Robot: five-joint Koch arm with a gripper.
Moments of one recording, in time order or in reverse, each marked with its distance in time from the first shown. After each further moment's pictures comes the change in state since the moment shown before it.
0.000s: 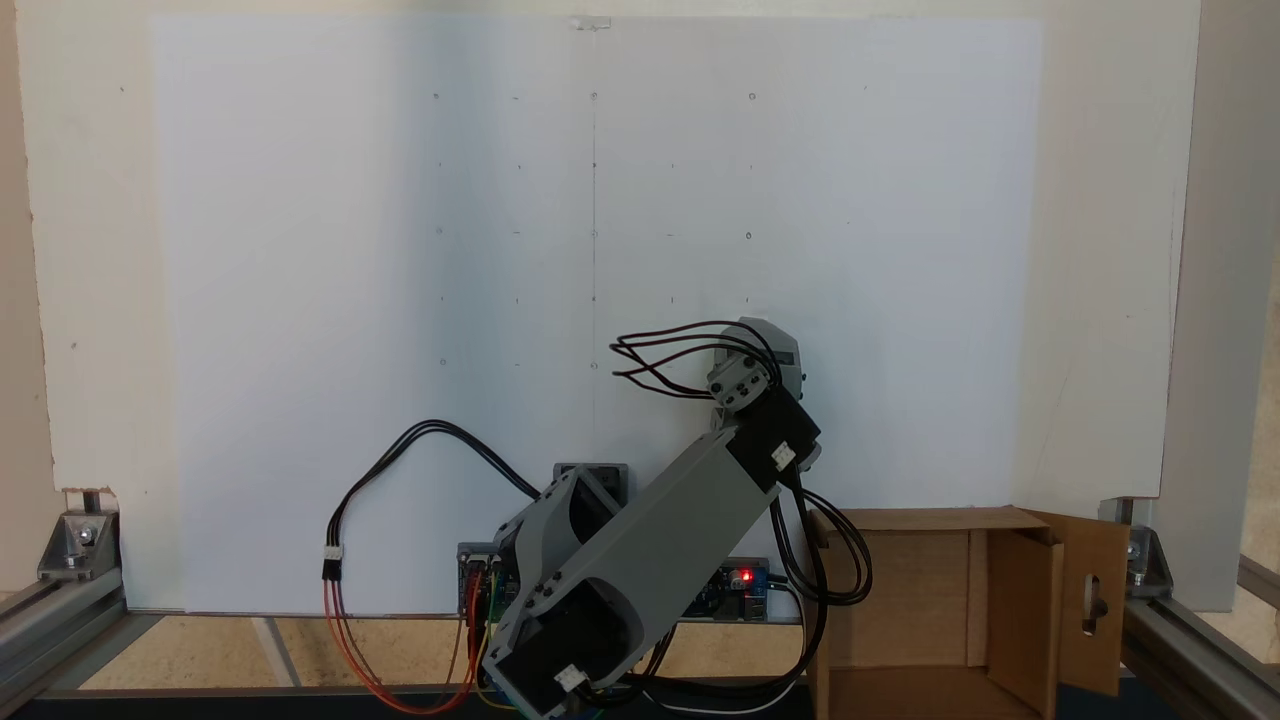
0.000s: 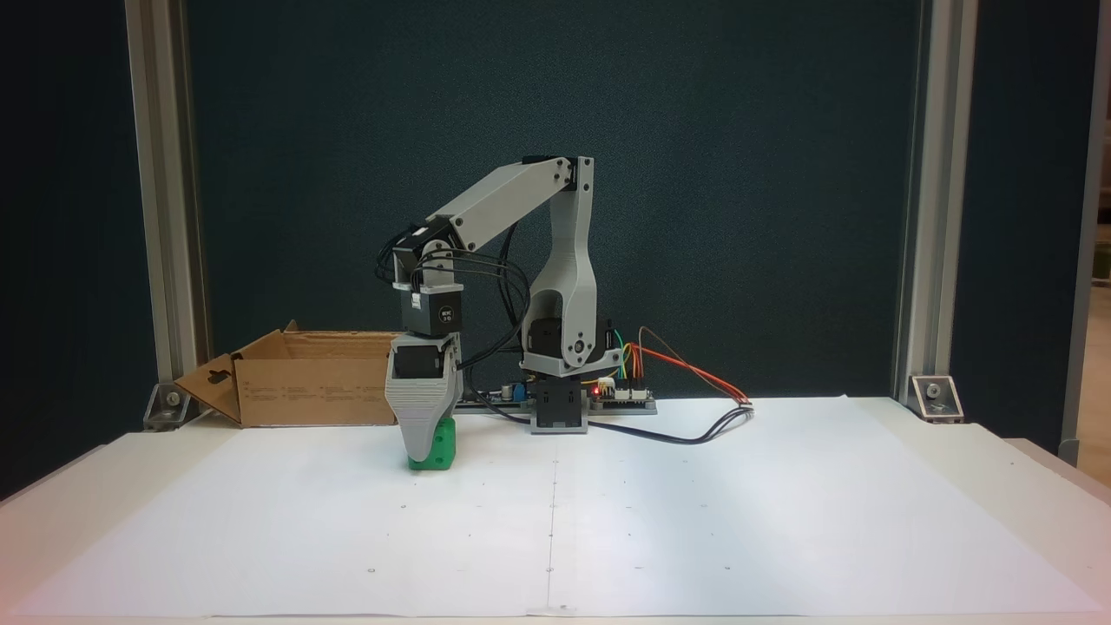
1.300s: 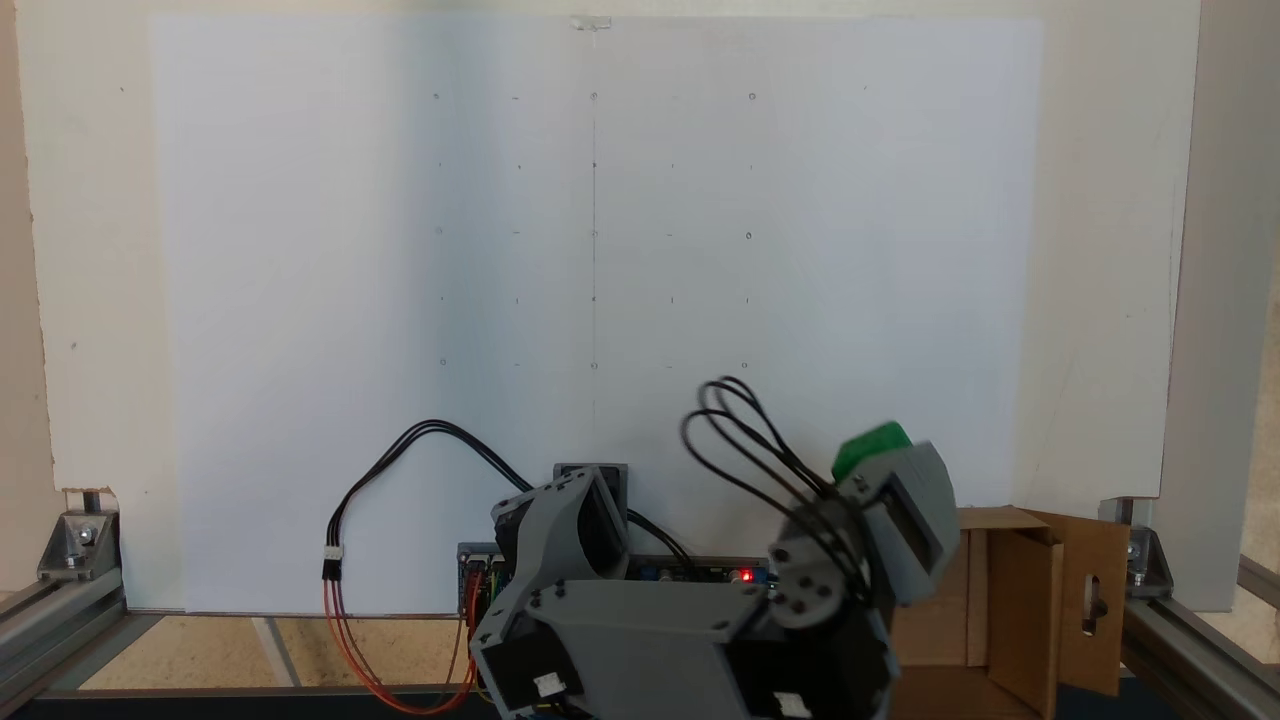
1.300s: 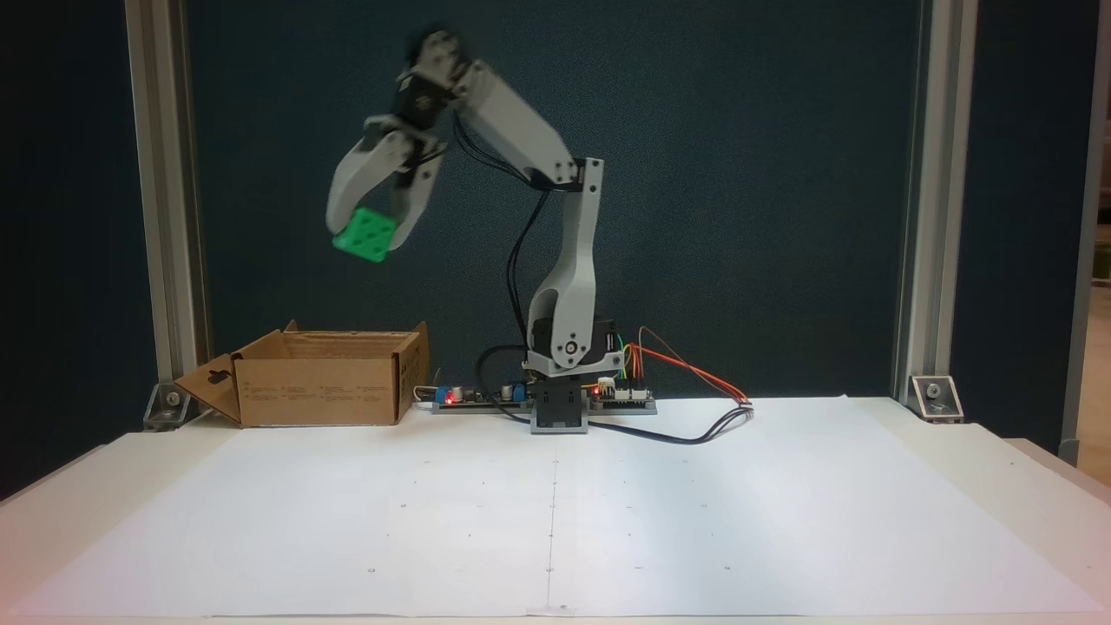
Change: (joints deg) arm 21.0 1.9 -65.6 45.1 32.8
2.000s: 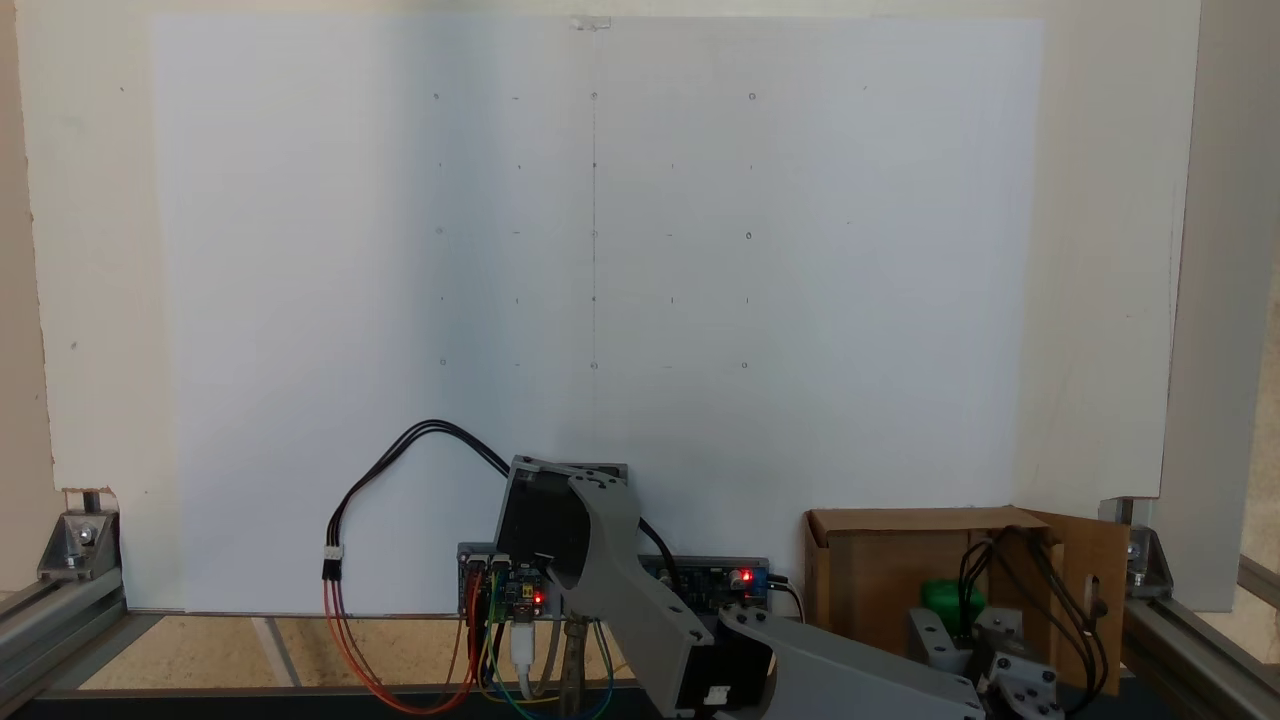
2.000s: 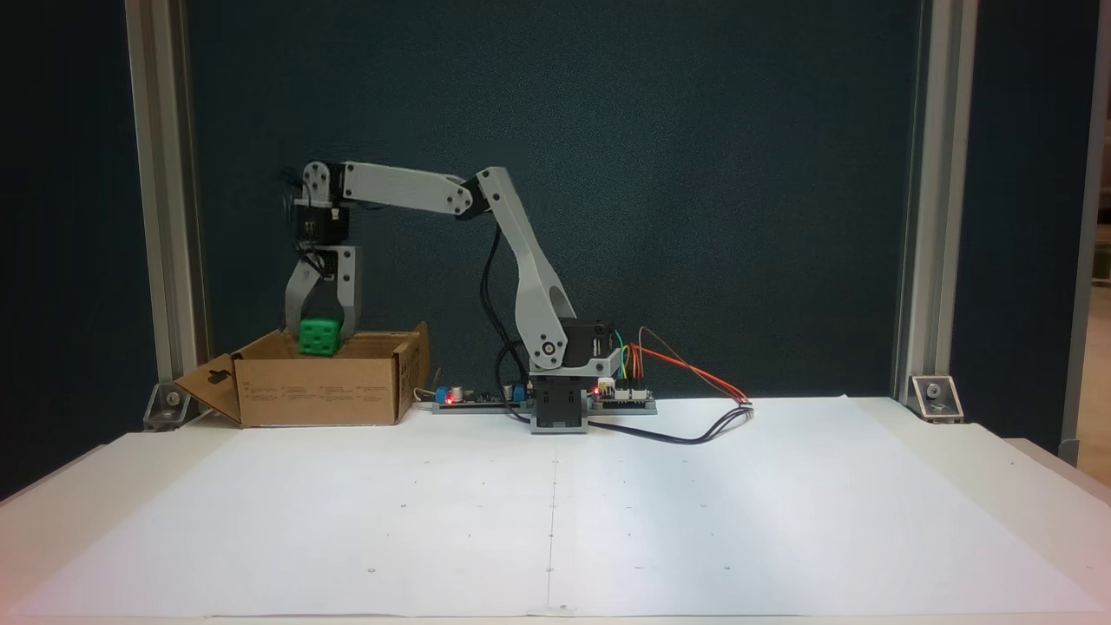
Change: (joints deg) arm 32.8 -29.6 -0.2 -16.7 -8.6
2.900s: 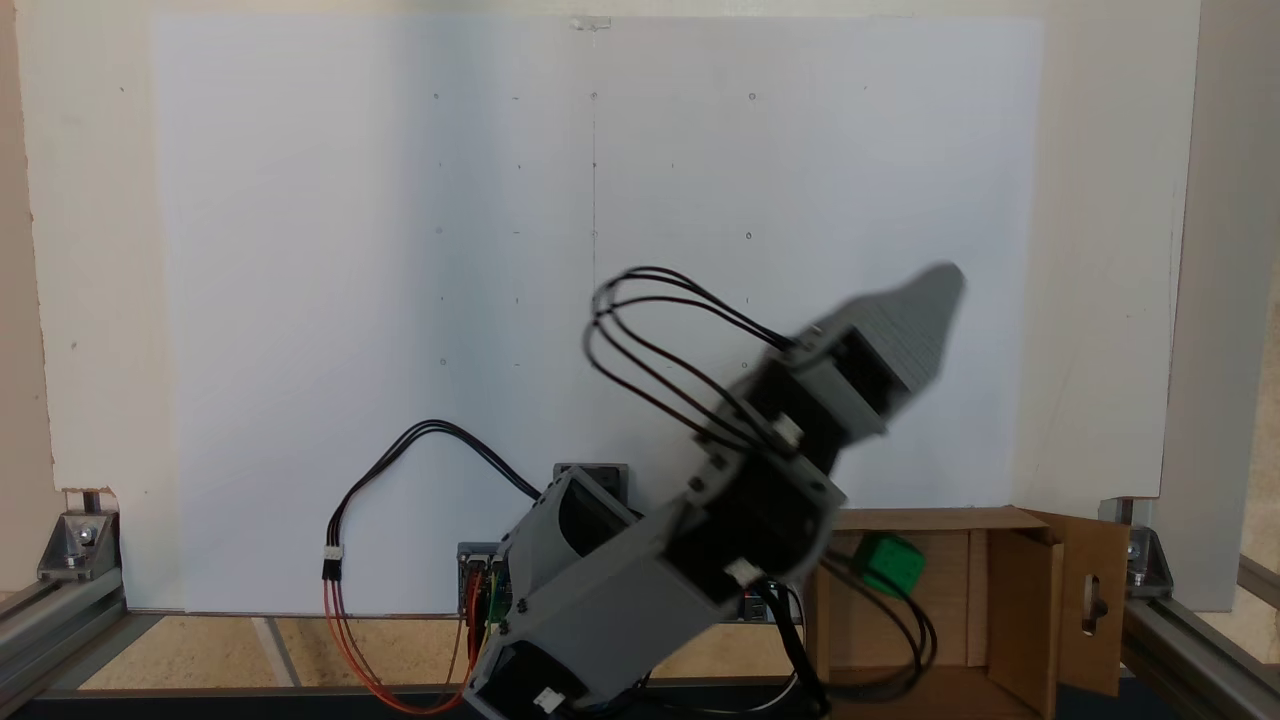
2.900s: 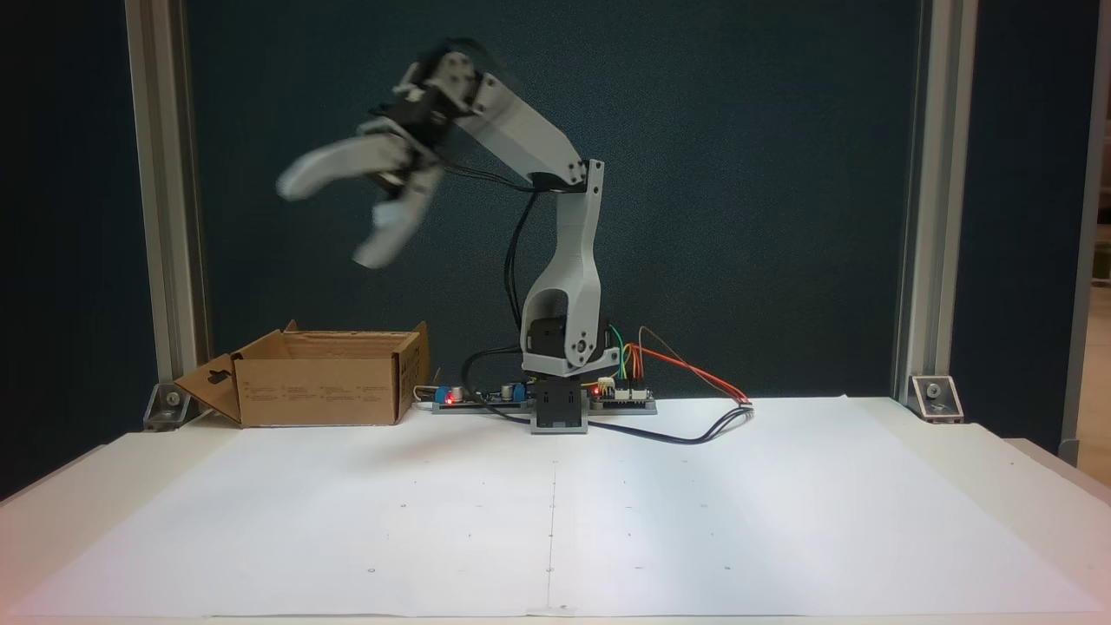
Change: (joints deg) arm -65.7 34.3 15.4 -9.1 25.9
